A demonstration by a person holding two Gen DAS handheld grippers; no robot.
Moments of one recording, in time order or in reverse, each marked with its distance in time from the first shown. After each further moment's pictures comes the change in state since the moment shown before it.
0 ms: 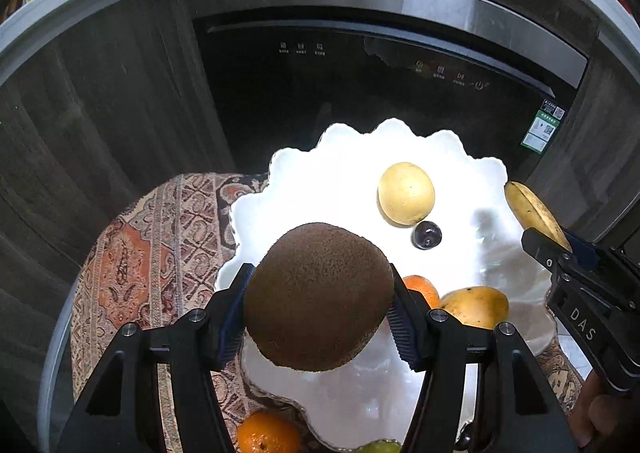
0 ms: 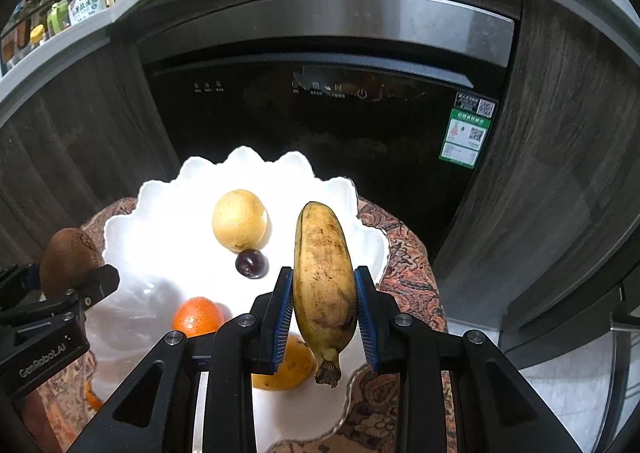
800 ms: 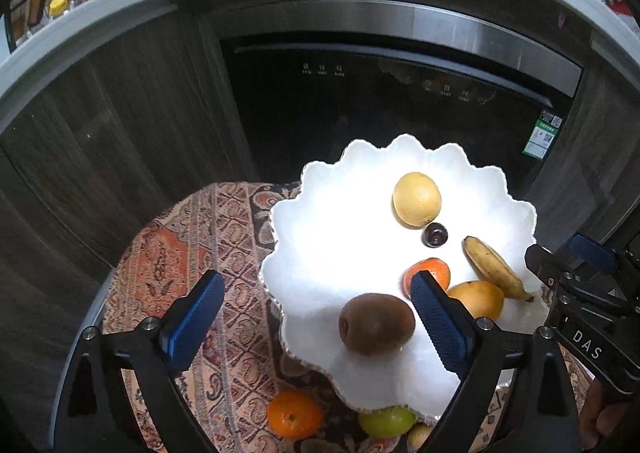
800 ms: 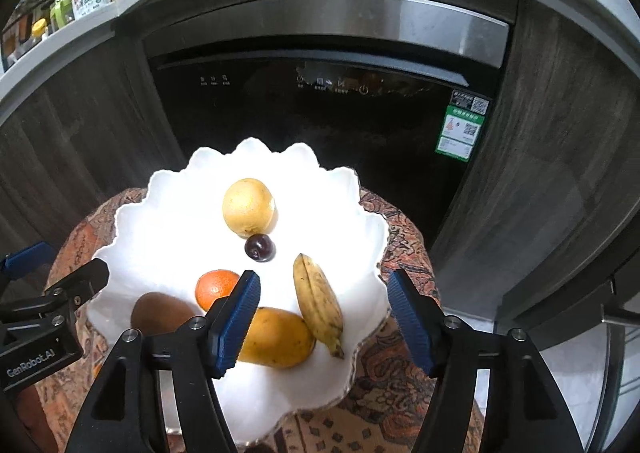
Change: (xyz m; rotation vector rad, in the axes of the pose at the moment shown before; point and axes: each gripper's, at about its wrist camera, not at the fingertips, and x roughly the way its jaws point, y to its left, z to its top) left arm -0.047 0.008 -0.008 -0.001 -0.060 0.070; right arm -0.030 0.009 -0.008 -0.007 0.005 -0.015
